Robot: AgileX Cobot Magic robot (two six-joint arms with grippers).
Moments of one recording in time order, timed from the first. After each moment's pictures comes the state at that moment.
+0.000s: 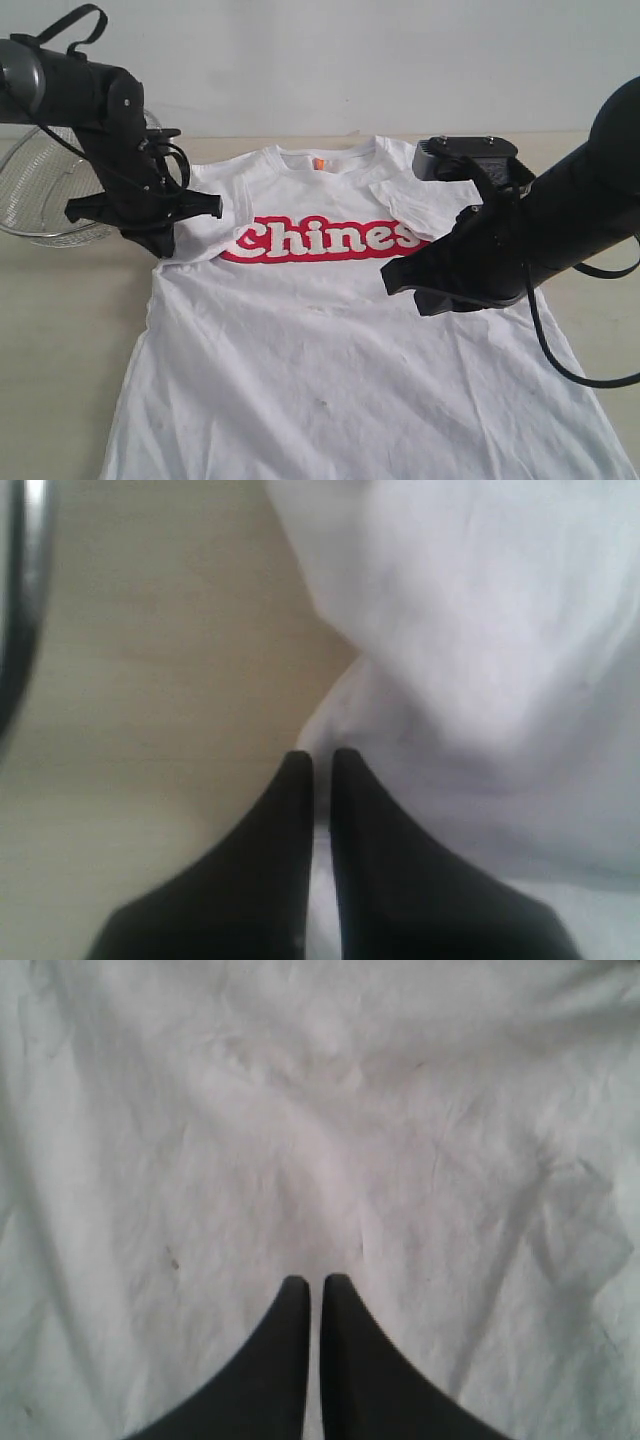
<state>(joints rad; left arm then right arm) -0.26 2.17 -1.54 0.05 0.84 -0.32 0.31 1.51 -0.84 0.49 0.54 -0.27</state>
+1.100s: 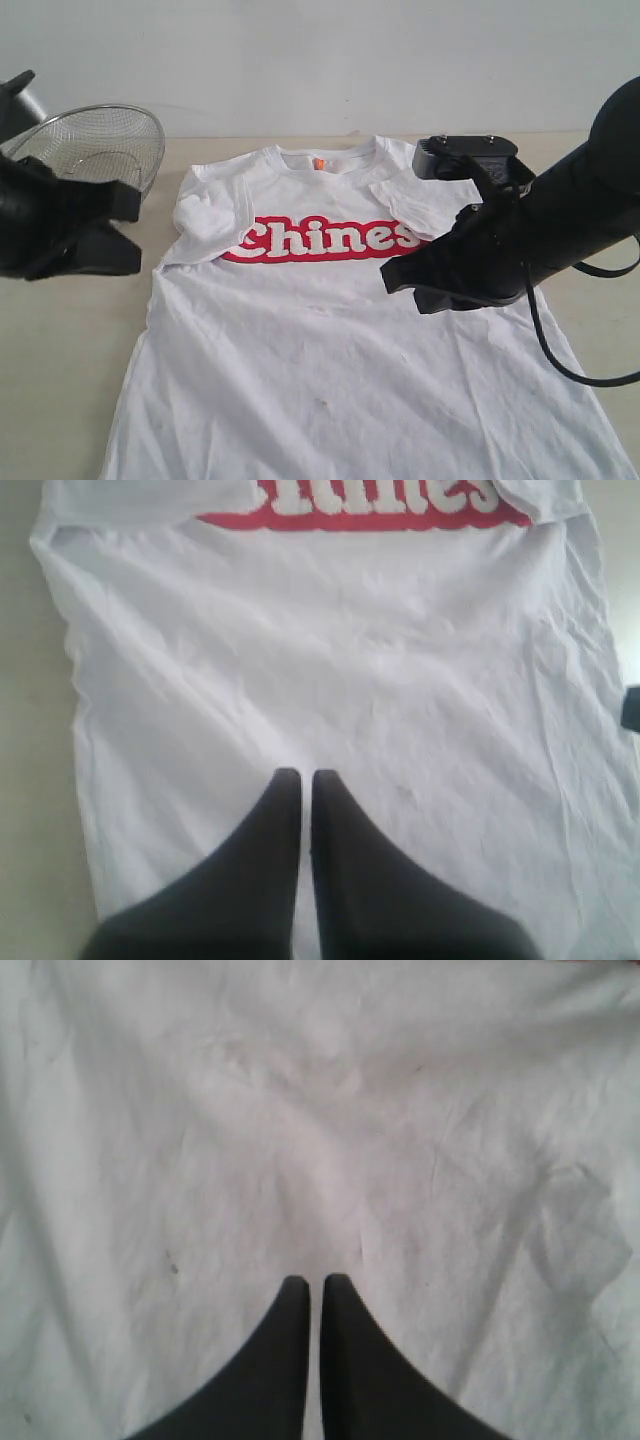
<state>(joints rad) -0.26 1.28 -0.78 -0.58 0.64 0.18 0.31 1.51 -0.84 0.49 0.53 -0.27</state>
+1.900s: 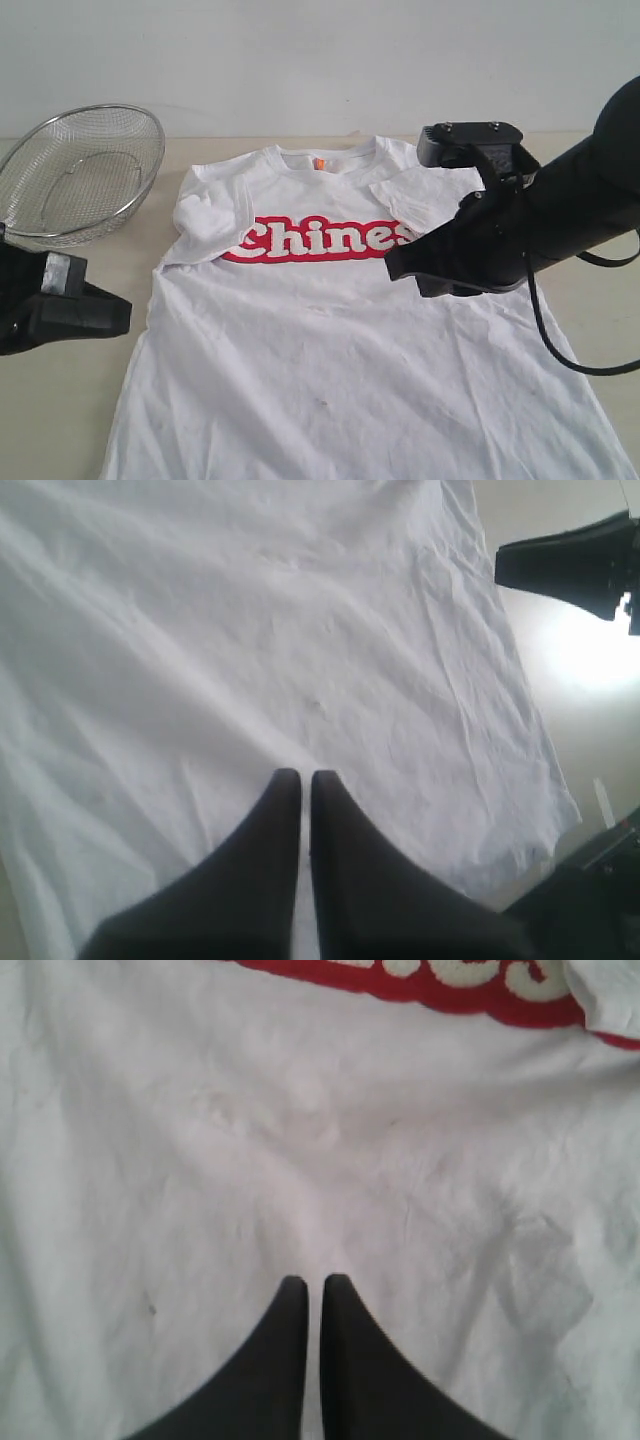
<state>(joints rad) -0.26 1.04 -0.59 -0.80 0.71 0.38 0.30 1.51 -0.84 0.49 0.48 -0.30</state>
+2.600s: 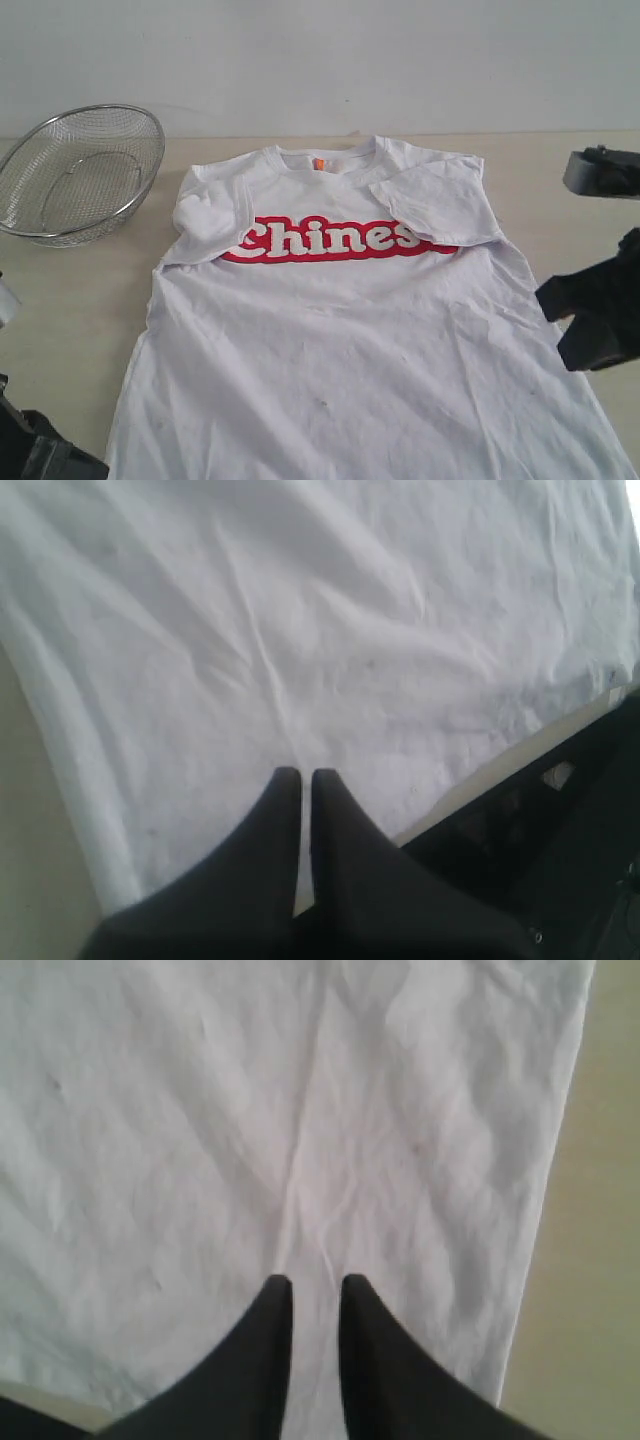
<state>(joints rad) -0.26 1.04 -0.38 -0.79 0.80 0.45 0.02 1.25 -0.75 0.35 0.95 -0.19</state>
